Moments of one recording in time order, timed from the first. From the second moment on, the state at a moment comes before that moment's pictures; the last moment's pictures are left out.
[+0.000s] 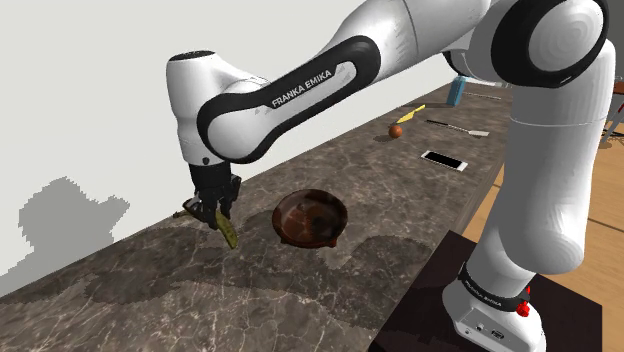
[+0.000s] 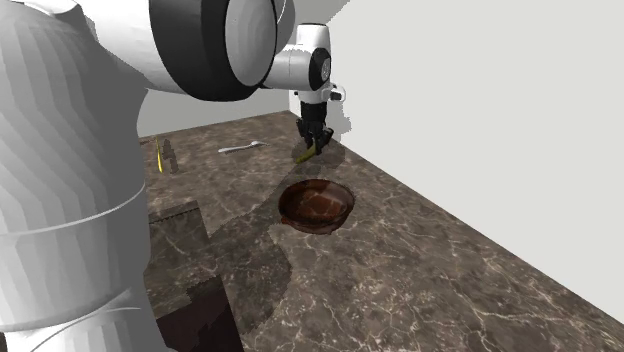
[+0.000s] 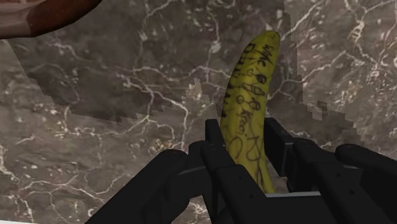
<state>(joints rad) 0.22 0.26 0.49 -1.82 -0.13 2.13 0.49</state>
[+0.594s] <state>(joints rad) 0.21 0.22 0.50 -1.74 -0.10 2.01 0.47</state>
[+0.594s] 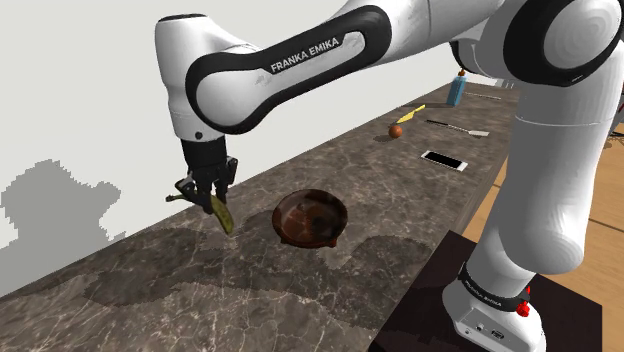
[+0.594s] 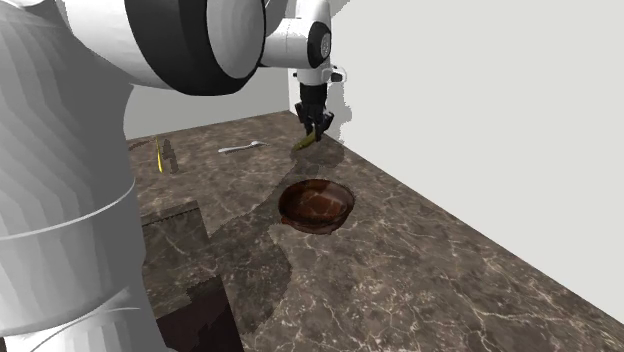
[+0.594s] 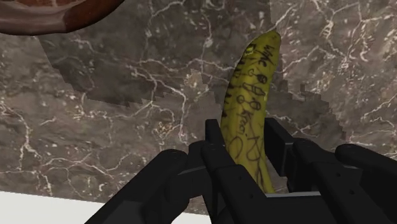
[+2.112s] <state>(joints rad) 0.10 -0.37 0.34 -2.25 0.17 1.97 0.10</state>
